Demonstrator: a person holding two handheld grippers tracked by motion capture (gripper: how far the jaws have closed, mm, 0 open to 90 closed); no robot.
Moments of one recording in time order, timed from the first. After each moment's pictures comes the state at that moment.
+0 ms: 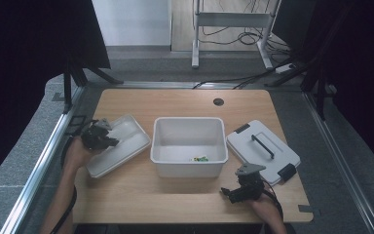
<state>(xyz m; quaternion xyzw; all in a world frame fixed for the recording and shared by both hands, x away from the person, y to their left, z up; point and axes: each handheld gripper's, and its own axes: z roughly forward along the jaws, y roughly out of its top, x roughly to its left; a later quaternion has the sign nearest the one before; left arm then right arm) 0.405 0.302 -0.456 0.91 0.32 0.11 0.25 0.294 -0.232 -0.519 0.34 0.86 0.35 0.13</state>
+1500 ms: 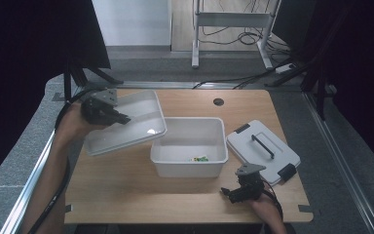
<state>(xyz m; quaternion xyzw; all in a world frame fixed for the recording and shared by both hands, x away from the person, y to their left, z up) 0.397 0.238 -0.307 0.94 0.13 0.11 0.30 0.294 -0.232 -0.519 0.34 0.86 0.35 0.13</state>
